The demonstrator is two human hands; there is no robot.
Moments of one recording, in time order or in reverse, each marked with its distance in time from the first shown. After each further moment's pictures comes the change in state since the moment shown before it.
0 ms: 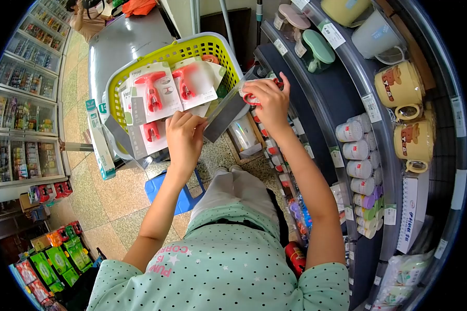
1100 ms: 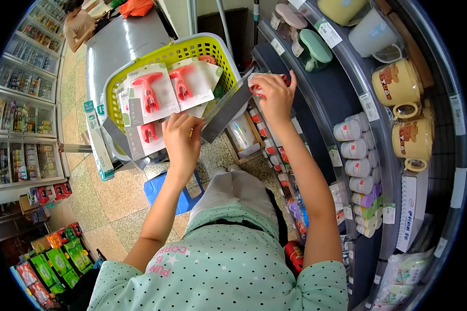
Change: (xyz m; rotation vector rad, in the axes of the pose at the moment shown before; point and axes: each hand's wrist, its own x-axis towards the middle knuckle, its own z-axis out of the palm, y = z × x) left_hand 0.000 0.007 0.000 0.027 0.022 -0.049; right_hand 0.004 0.012 -0.004 -0.084 0.036 0.122
